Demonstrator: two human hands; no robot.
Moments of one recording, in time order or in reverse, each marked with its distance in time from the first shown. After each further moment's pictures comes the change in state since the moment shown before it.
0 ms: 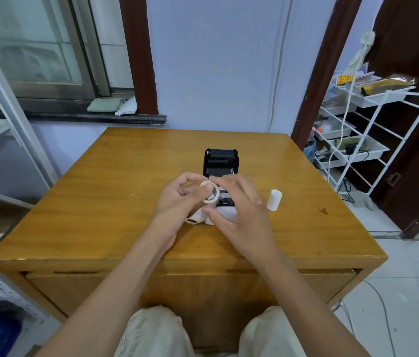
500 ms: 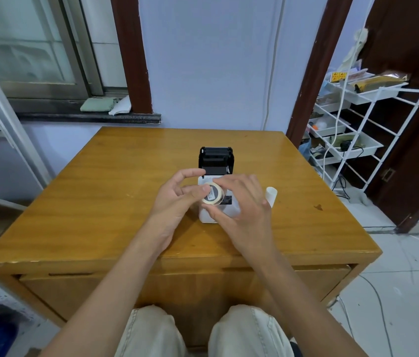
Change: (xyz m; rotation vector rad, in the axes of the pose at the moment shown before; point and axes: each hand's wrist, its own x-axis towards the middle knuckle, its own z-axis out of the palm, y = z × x) left_hand 0.000 0.001 0.003 0.032 -0.034 0.001; right_hand -0.003 0.003 0.000 -0.066 0.162 -0.025
